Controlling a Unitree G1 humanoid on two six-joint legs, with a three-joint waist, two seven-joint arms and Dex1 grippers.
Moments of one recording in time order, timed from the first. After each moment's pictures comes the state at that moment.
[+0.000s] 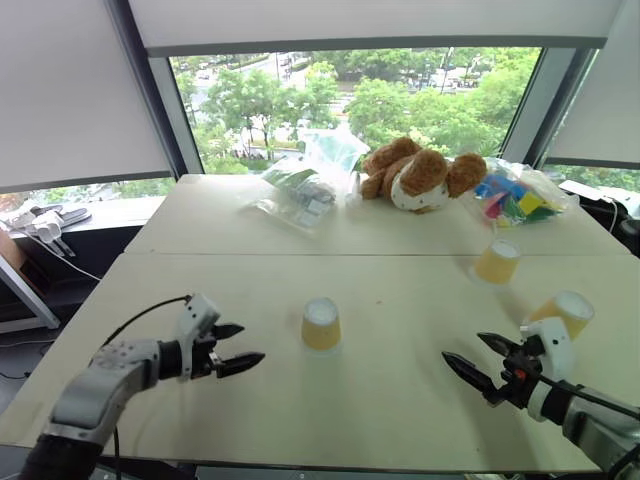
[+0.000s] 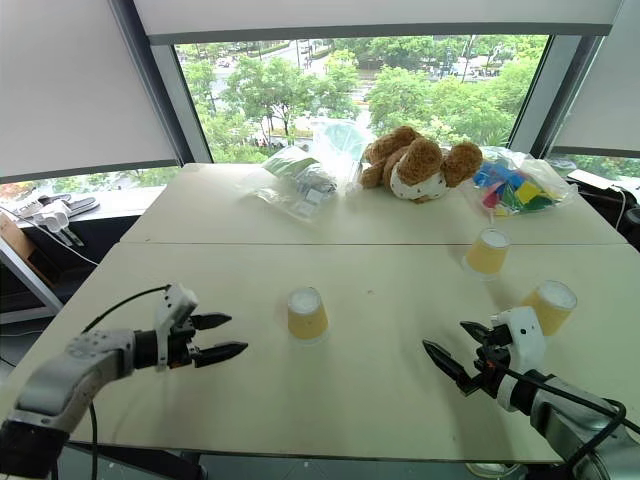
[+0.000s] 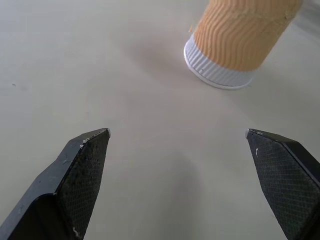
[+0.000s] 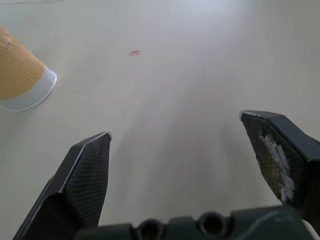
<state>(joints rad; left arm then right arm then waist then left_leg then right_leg) -0.28 0.74 0.02 -0.03 -0.47 0.56 -1.00 0.23 -0.63 -0.41 -0.55 0.58 0.64 0.53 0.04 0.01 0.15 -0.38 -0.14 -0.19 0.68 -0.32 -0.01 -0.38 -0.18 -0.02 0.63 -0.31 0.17</state>
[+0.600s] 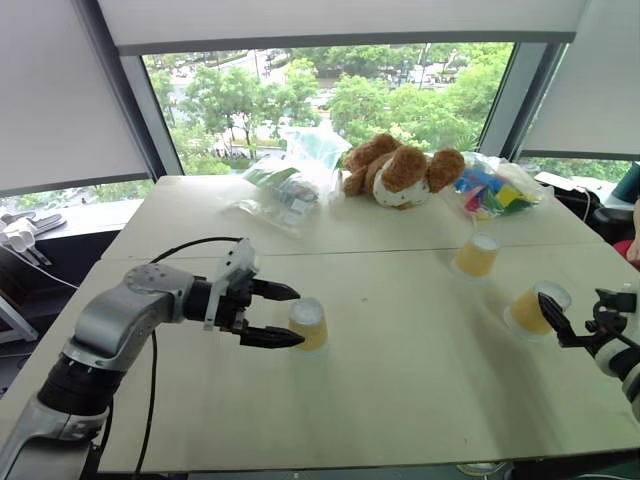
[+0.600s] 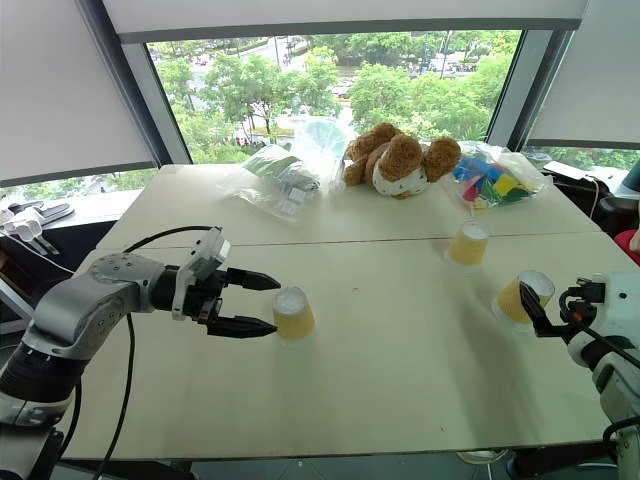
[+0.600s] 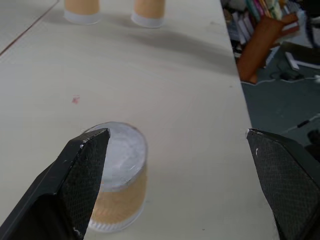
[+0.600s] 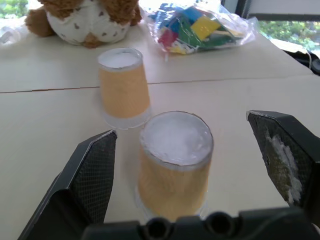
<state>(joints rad) -0.62 0.76 -0.10 -0.23 -0.60 0.75 -1.23 0.02 -0.64 -0.62 -0.27 0.42 0.53 0.30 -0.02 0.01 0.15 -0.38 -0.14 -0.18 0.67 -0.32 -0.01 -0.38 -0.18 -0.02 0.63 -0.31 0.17</state>
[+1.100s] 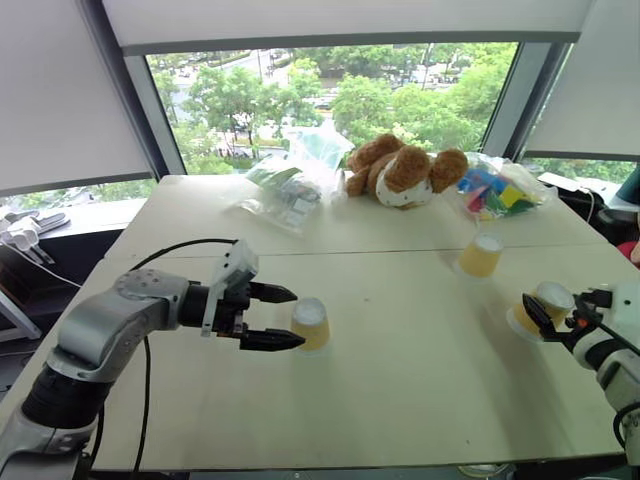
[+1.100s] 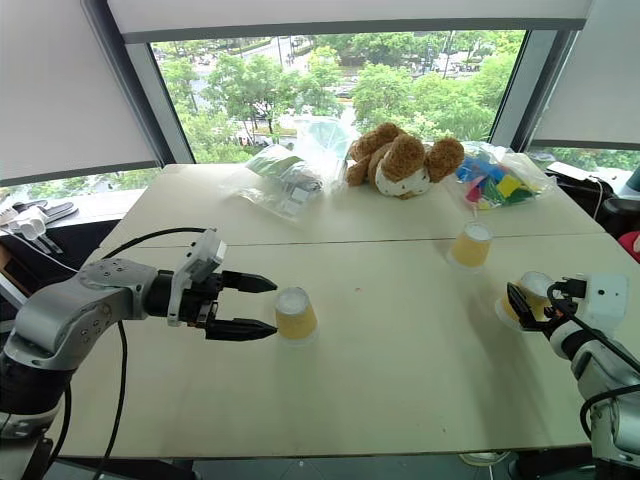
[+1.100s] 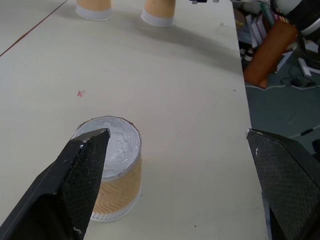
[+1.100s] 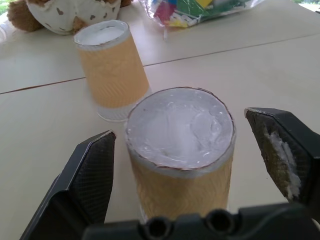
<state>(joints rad) -0.57 0.79 -0.06 -0.30 -0.65 0.83 -1.14 -0.11 -0.62 -0.55 -0.03 0.39 0.46 0.34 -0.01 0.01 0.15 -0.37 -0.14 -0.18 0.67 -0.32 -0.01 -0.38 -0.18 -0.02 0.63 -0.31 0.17</state>
